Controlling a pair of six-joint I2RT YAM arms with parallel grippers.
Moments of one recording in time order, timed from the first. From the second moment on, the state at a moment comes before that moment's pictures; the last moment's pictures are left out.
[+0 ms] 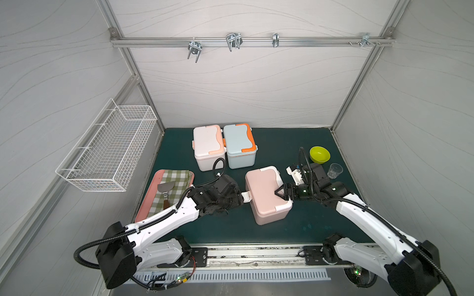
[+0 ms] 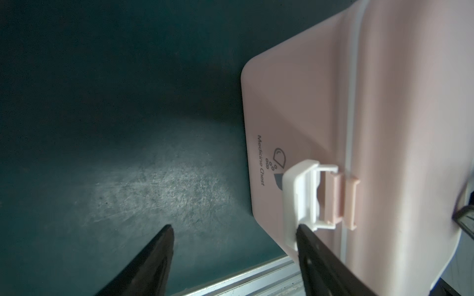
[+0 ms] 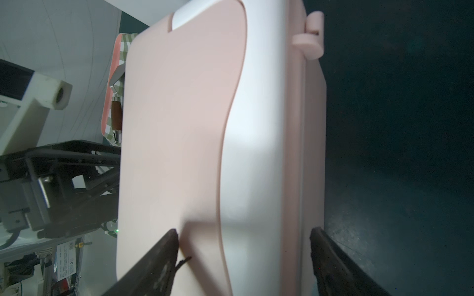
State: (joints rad) left arm -0.80 1.15 0.77 -0.63 0.03 -1.05; right arm 0.53 1.03 0.76 -0.64 -0.45 0.42
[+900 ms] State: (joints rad) left arm -0.70 0.88 0.77 -0.79 0.03 -0.97; right arm 0.65 1.05 0.74 -0.54 -0.57 0.51
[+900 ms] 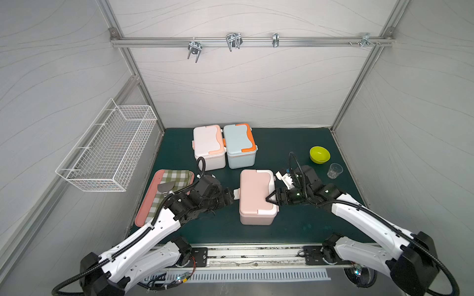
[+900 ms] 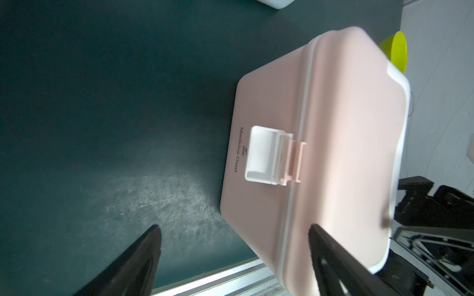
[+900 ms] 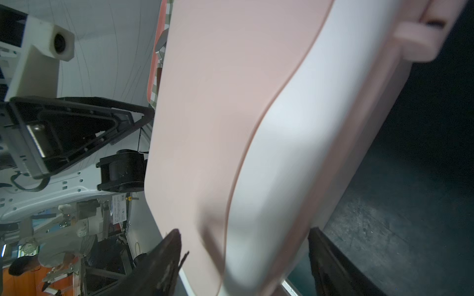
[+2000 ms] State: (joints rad) left arm -0.70 1.12 0.86 -0.59 0.30 -0.91; right arm 0.62 1.02 0.74 -0.56 -0.53 0.50
